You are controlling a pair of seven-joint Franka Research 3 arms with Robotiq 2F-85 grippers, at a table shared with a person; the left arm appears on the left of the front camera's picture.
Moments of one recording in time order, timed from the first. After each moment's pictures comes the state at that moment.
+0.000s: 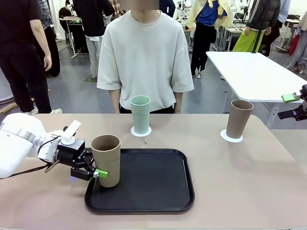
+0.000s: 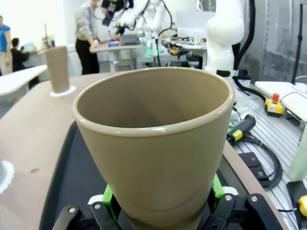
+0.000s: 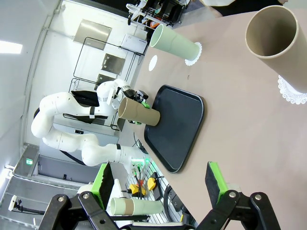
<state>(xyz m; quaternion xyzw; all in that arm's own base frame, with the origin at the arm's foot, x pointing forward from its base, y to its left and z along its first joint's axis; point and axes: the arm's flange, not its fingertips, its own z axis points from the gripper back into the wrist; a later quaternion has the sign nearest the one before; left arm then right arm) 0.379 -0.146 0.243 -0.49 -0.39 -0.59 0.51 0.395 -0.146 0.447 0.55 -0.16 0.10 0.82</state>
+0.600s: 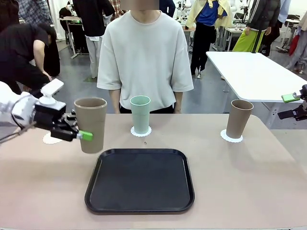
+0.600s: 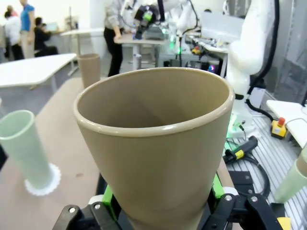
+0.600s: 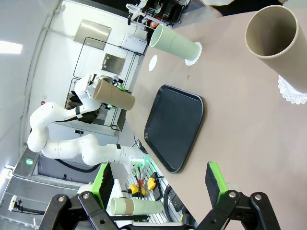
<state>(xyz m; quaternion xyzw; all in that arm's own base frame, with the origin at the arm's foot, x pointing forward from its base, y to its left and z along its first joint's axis) 0.397 -0.104 0.378 -0.46 -0.38 -0.56 0.58 0.395 -0.146 0.447 0.55 -0.16 0.10 0.82</state>
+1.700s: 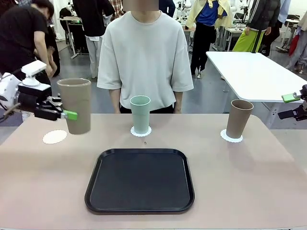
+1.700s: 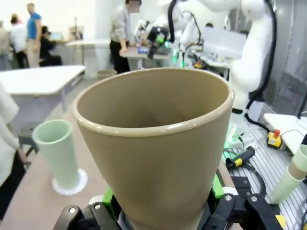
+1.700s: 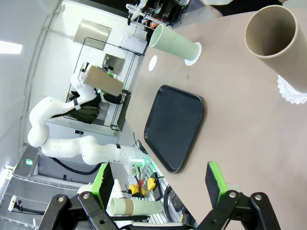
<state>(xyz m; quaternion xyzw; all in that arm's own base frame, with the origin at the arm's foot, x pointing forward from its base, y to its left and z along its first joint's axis) 0.449 -0.039 0.412 -0.49 -0.40 -0.53 0.57 0.394 -0.147 0.447 0.55 -0.16 0.10 0.82</state>
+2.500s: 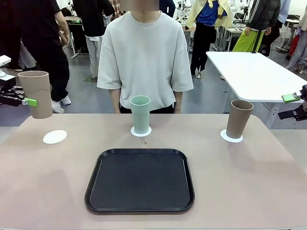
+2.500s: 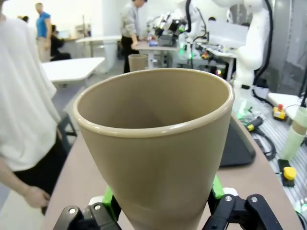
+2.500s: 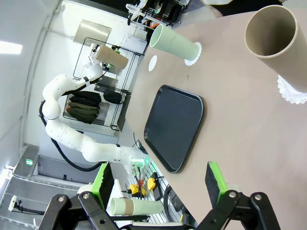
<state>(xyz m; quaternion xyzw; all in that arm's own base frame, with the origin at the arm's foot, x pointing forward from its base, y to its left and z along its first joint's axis) 0.552 0.129 0.392 -0.46 -0.41 -0.55 0.57 0.394 -0.147 0.447 0.55 -0.16 0.10 0.82</state>
